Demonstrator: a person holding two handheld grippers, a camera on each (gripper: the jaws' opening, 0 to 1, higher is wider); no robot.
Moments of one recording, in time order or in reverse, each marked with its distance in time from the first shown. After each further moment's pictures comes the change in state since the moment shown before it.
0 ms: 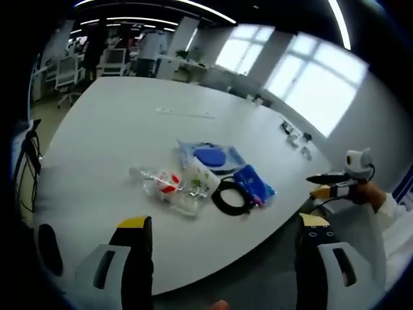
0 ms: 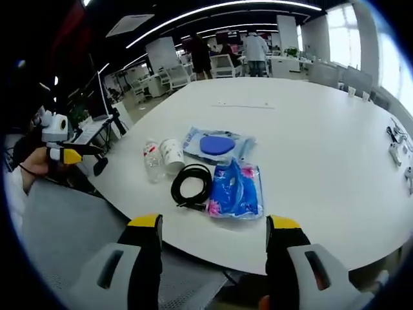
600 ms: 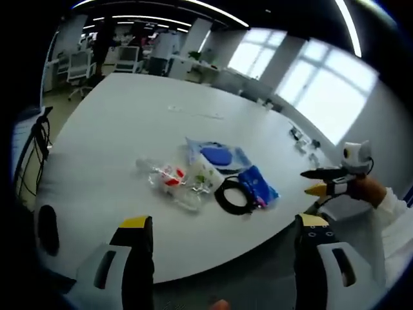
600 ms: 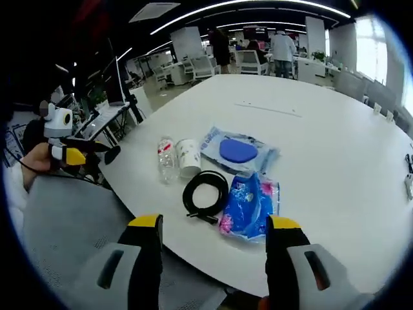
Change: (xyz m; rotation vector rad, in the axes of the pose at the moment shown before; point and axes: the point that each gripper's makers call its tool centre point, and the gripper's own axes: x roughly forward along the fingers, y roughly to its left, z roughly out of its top) left arm -0.006 -0.001 -0.009 -0.072 -0.021 0.073; right arm 0.033 0.021 0.030 -0.127 0.048 0.130
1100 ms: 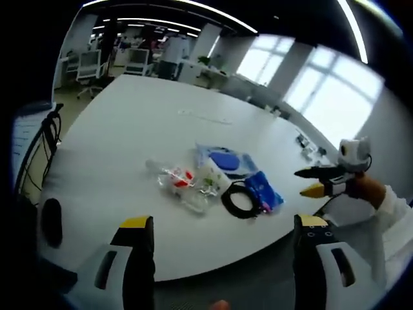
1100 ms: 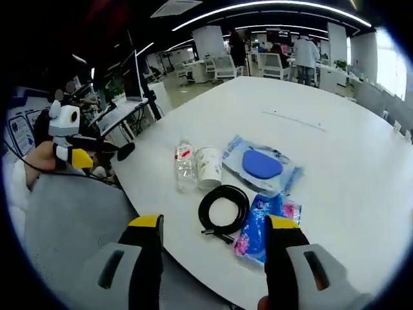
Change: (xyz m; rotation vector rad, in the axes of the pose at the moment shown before) left arm -0.011 0.004 0.002 -0.028 -0.041 0.041; right arm 0.027 0.031 0.021 -0.094 0.020 0.102
